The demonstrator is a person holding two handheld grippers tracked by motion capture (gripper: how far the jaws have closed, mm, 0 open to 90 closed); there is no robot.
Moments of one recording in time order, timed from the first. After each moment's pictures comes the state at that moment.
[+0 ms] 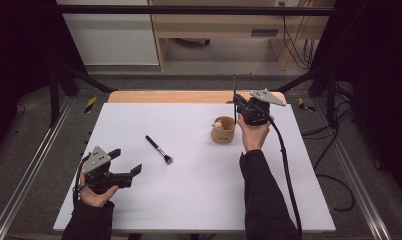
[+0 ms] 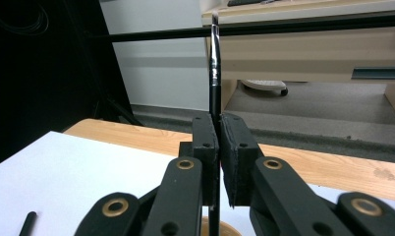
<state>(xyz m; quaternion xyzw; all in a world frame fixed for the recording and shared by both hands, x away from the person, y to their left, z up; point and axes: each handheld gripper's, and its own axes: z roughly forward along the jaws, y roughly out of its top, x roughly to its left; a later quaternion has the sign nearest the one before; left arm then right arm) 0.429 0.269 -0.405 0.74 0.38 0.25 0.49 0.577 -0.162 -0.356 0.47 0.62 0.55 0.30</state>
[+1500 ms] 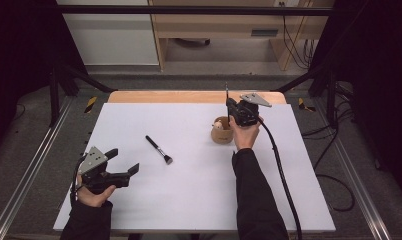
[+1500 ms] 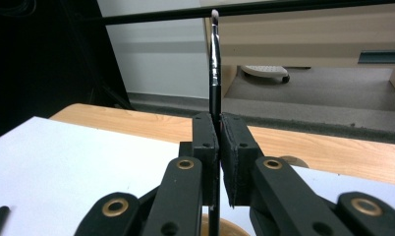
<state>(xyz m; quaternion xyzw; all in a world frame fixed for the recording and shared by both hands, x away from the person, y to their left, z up) 0.428 0.274 -0.405 0.74 0.39 0.25 0.50 0.604 -0.146 -0.392 0.48 0.63 0.53 0.30</state>
